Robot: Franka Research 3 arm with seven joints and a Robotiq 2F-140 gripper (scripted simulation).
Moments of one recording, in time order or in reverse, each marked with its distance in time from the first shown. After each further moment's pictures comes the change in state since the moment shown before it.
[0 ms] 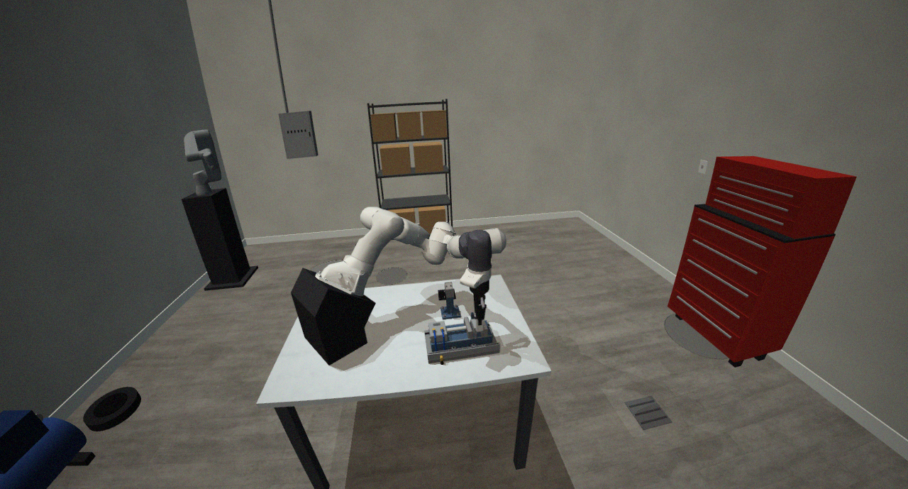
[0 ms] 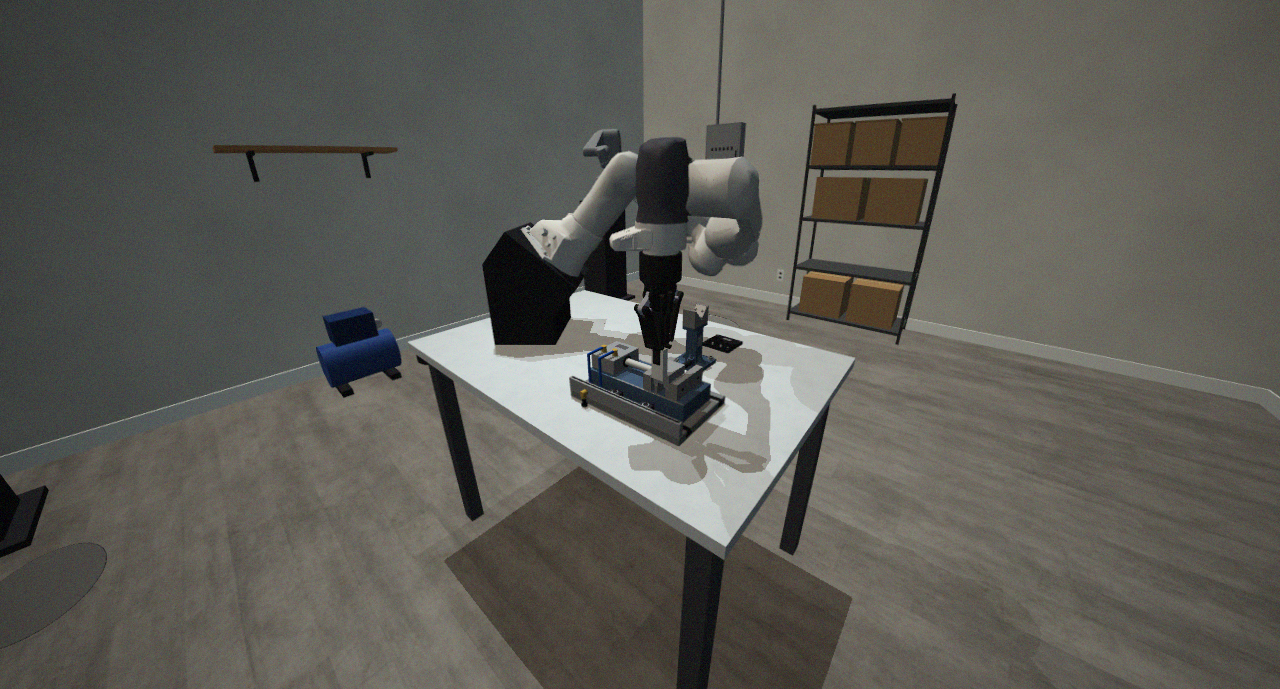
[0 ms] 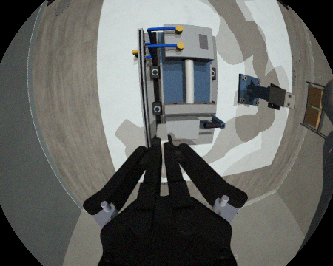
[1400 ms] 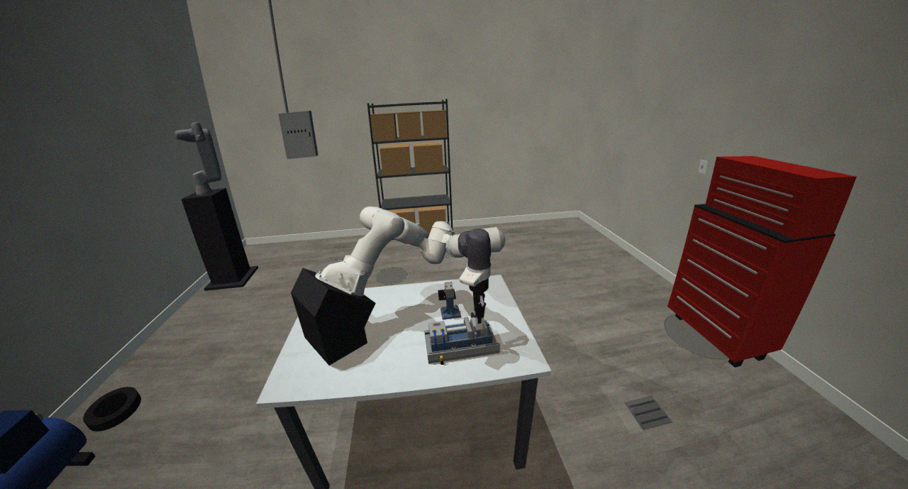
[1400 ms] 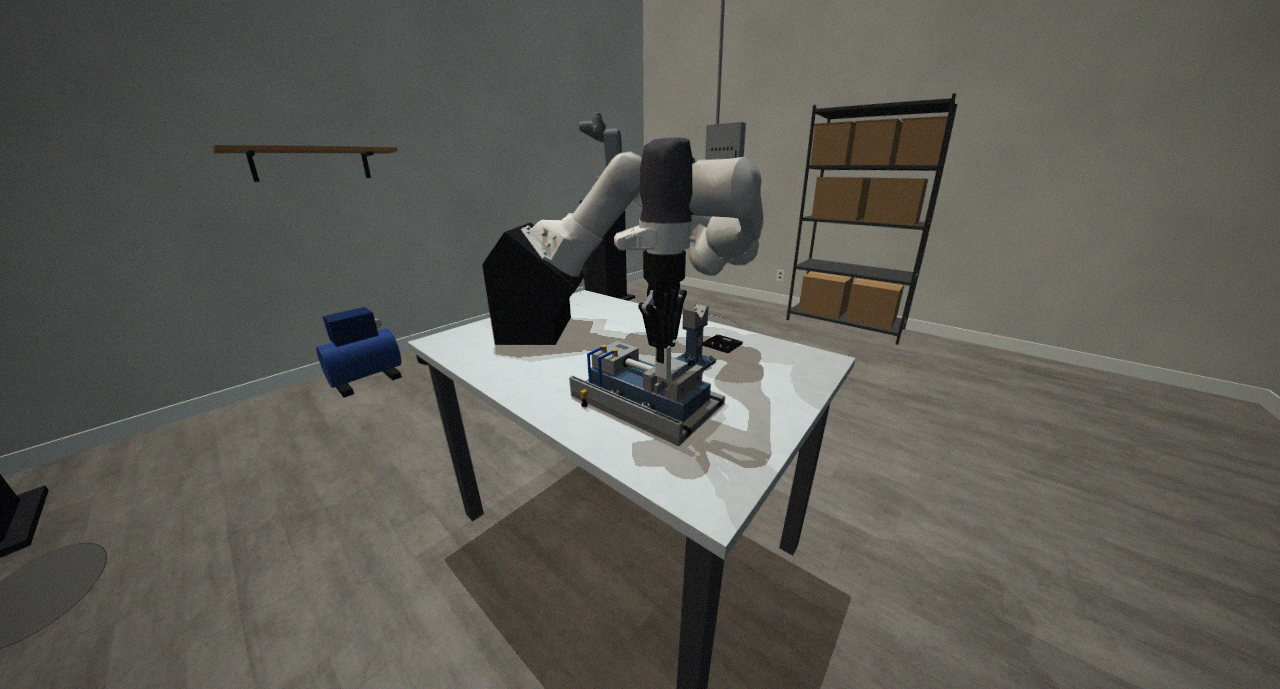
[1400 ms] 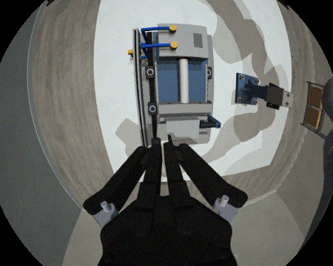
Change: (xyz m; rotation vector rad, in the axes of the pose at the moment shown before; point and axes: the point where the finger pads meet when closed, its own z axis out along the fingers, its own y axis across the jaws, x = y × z) arm -0.001 0.011 0.000 0.001 -0.003 -0.001
